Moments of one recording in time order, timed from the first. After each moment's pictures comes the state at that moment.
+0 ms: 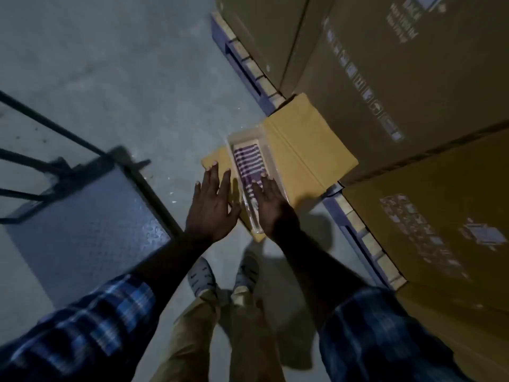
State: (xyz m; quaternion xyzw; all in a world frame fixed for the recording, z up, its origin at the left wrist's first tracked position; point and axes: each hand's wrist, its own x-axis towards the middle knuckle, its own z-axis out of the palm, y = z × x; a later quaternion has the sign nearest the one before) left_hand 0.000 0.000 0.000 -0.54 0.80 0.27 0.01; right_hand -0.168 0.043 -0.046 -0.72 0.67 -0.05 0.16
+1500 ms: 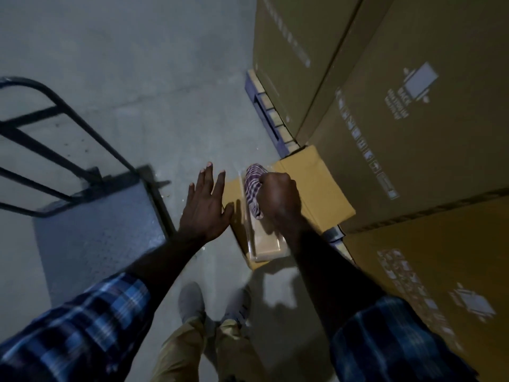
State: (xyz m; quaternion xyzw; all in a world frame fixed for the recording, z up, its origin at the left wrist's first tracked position) left_hand 0.005 -0.025 0.066 -0.62 0.76 0.21 -0.05; right_hand -0.163 -0.034 0.119 -0.66 0.73 -0.10 0.15
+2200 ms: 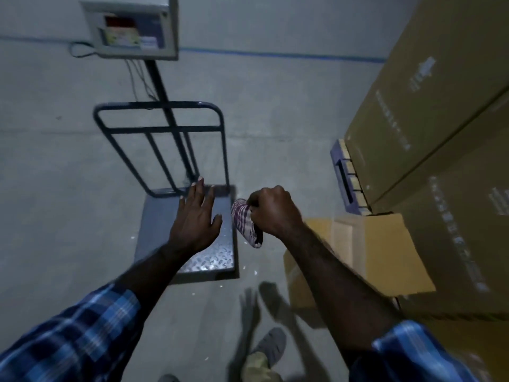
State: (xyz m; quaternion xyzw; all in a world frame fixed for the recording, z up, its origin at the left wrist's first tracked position) left_hand 0.261 0.104 0.143 -0.76 0.63 0.12 -0.11; right_hand 0.083 0.033 0.204 -0.83 0.51 -0.09 0.21
